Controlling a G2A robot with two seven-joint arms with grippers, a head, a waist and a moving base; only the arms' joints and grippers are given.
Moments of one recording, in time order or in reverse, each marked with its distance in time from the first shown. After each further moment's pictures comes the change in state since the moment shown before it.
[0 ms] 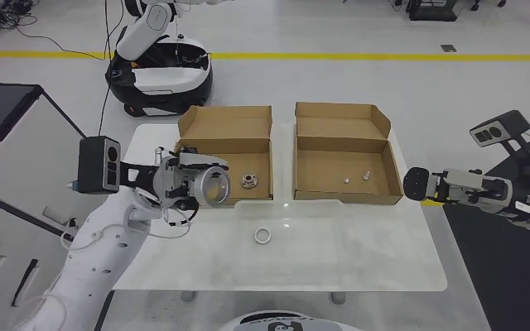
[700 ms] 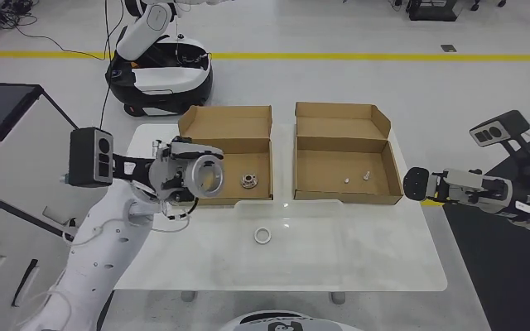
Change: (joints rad) left arm -0.038 -0.030 -0.001 0.059 0.058 -0.010 -0.058; right arm 0.000 0.000 0.000 0.000 0.000 0.000 0.000
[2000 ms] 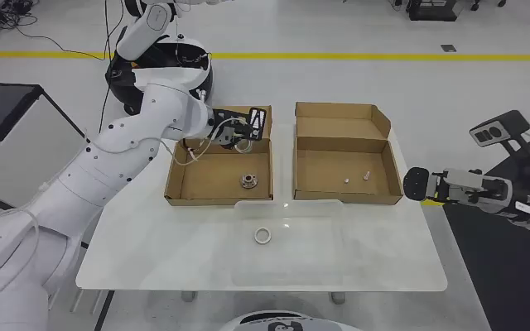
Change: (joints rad) left arm -0.783 0.033 0.670 0.467 0.142 0.000 -1.250; right arm 0.000 0.000 0.000 0.000 0.000 0.000 0.000
